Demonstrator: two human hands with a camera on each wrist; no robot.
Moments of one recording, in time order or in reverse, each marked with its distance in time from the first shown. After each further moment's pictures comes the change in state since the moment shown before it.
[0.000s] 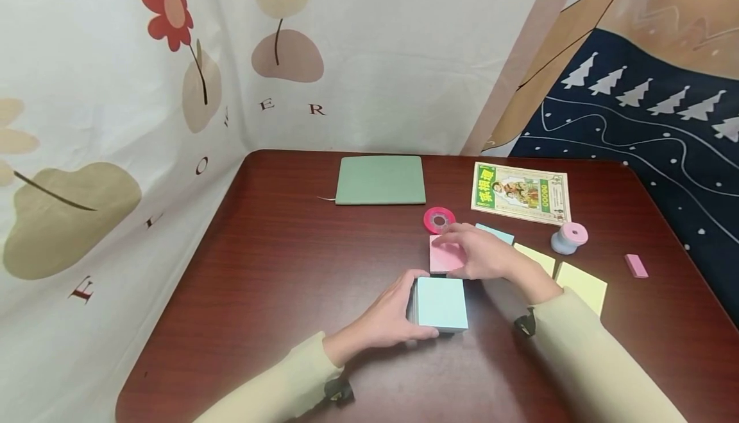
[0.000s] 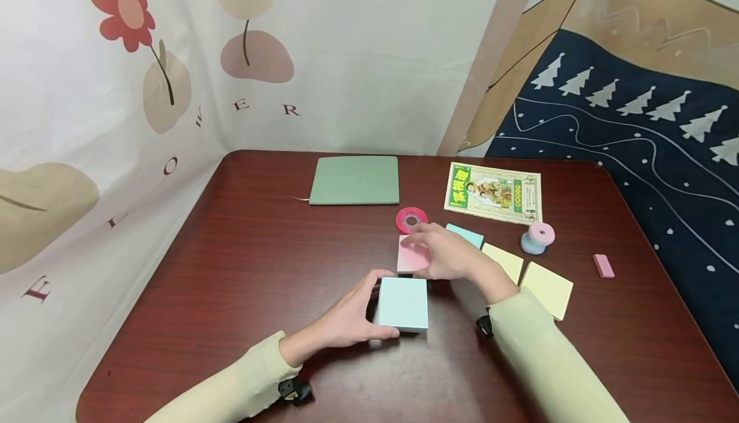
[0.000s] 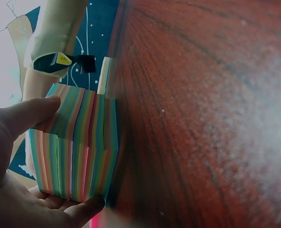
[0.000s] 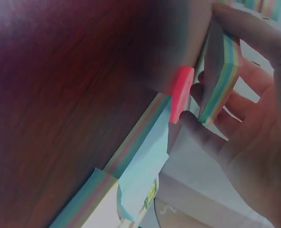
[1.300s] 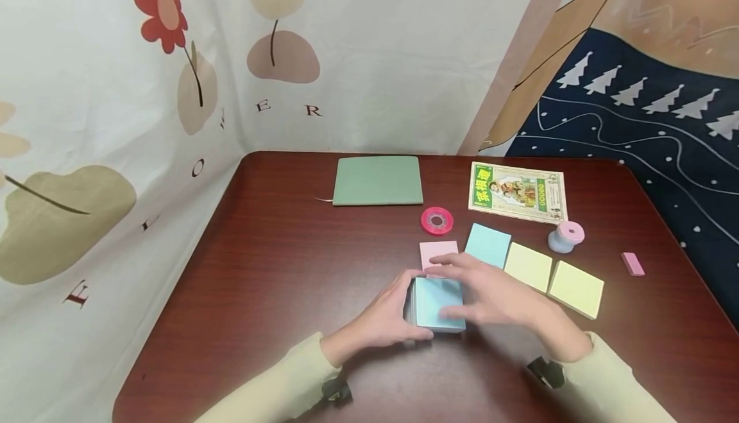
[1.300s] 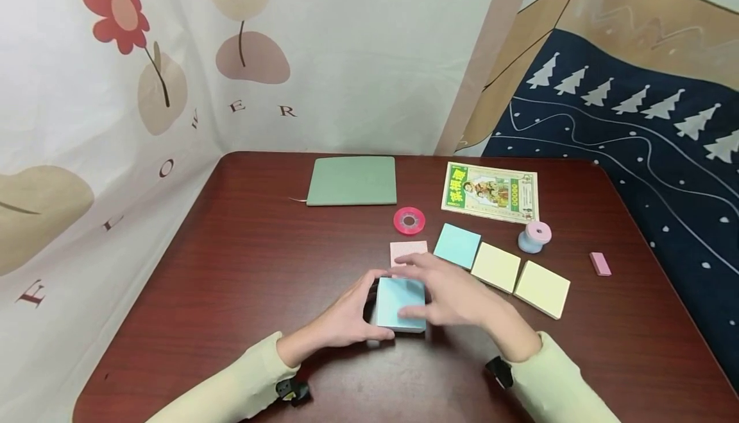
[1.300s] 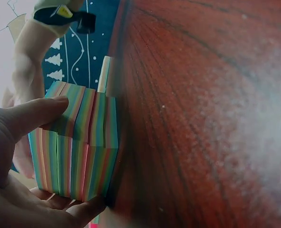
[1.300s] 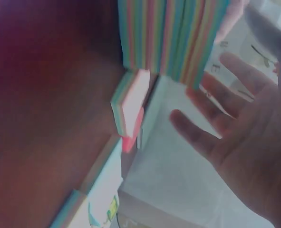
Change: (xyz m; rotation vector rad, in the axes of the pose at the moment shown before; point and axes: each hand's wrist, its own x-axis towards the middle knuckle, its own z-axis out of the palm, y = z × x) left_hand 0.003 -0.002 -0.001 0.019 -0.002 0.005; right_hand -0.050 -0.050 0.004 0.037 0.048 -0.124
